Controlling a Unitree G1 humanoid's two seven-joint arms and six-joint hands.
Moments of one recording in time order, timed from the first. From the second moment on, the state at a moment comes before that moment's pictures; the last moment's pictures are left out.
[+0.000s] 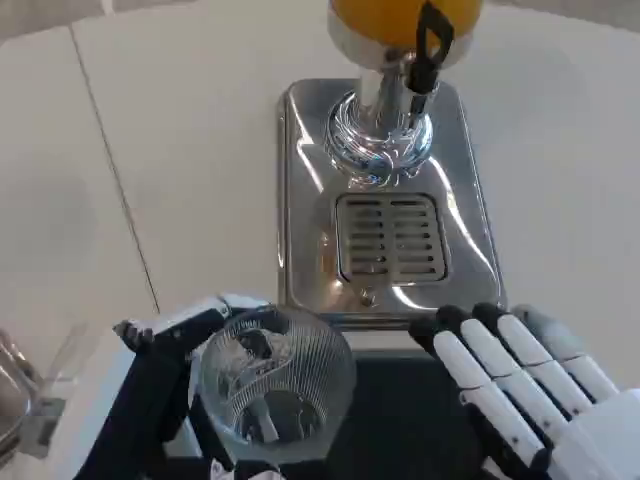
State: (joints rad) left arm 0.35 0.31 0.11 -0.41 0.47 -0.57 0.06; right arm 0.74 -0.19 -0.18 -0.95 -0.90 -0.57 0.13
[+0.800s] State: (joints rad) left arm 0.28 0.29 0.10 -0.36 0.52 -0.56 0.06; right arm 0.72 -0.18 -0.17 -0.95 -0.91 -0.53 0.15
